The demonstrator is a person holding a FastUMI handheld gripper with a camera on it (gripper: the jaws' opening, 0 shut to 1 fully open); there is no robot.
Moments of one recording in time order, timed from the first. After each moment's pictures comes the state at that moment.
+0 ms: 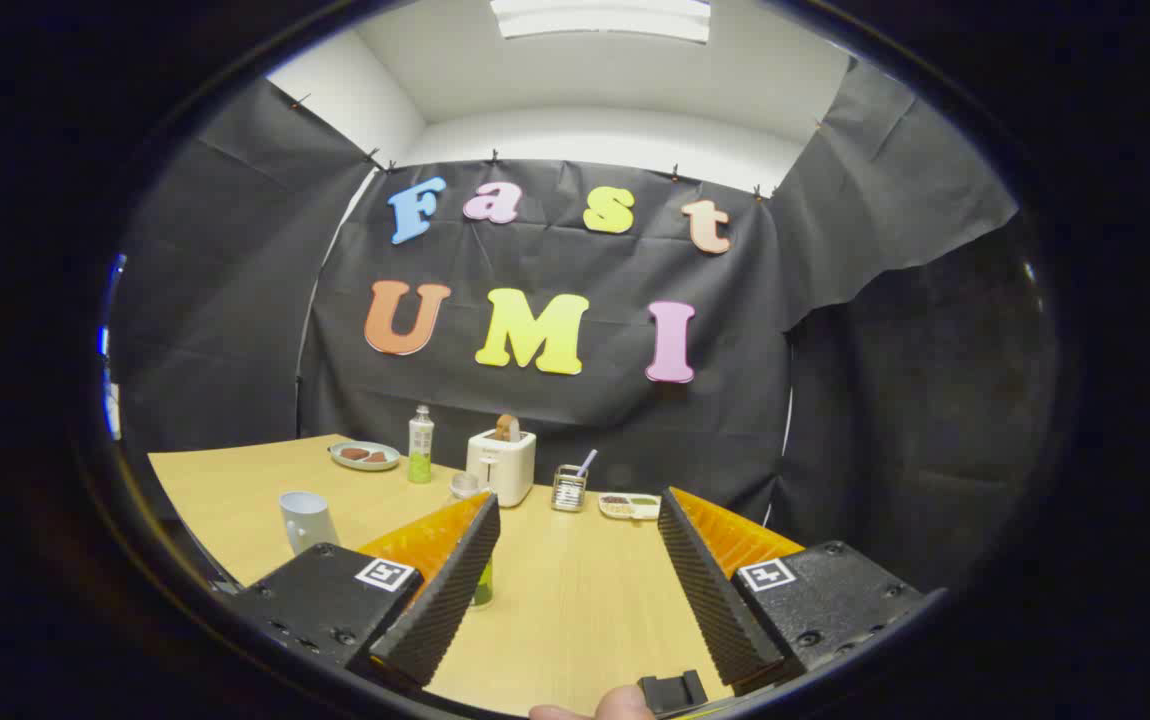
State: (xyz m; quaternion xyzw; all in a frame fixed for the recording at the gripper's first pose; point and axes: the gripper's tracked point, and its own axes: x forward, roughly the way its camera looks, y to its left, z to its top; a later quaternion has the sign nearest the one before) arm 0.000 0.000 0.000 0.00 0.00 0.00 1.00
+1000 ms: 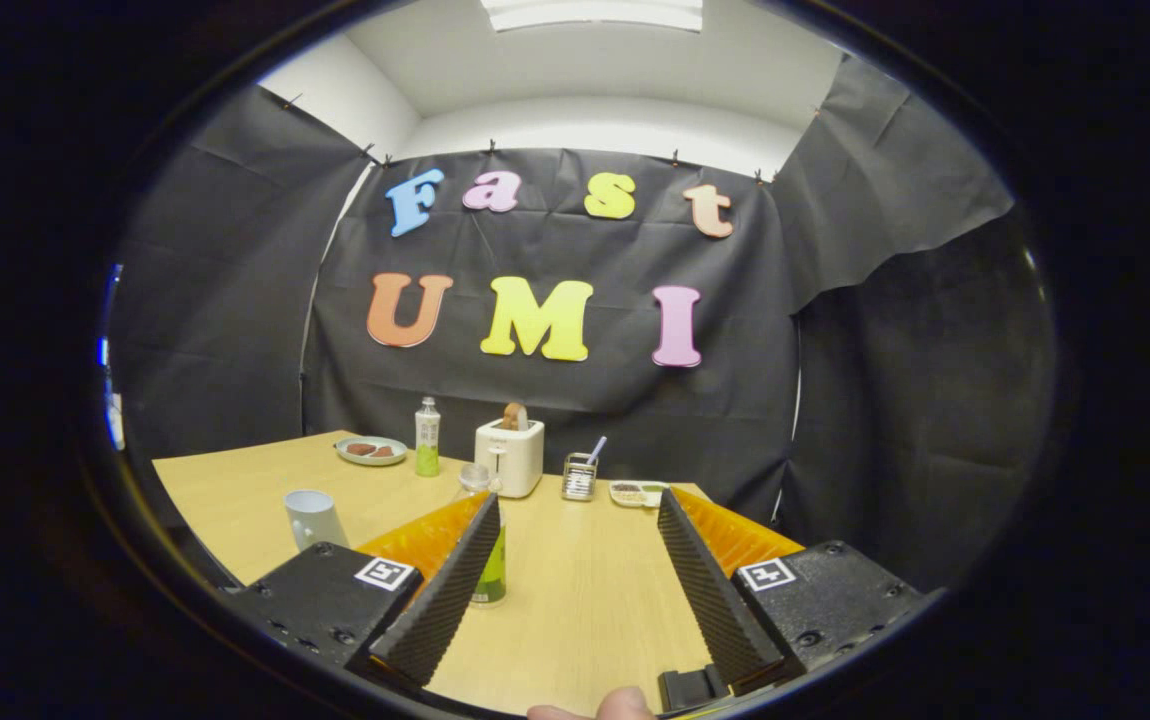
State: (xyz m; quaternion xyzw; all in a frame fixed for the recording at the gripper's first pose) arm 0.012 0.010 -0.011 0.02 0.02 0.00 1.00
